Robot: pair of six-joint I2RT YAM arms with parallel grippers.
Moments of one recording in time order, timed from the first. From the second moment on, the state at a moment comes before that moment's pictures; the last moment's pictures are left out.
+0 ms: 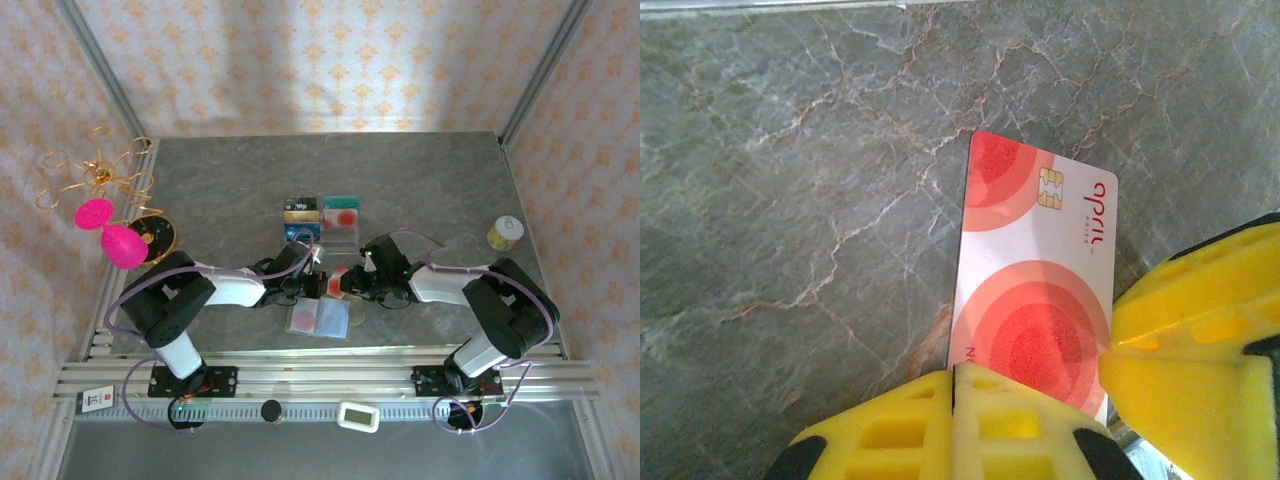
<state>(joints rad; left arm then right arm) -0.73 1.68 0.65 0.20 0.21 -0.65 0.63 1.56 0.58 0.03 -0.43 0.87</state>
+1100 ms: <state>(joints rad) -0.66 1.40 0.54 0.25 0.22 -0.72 0.67 1.44 0.69 -0.10 -0.26 0.63</state>
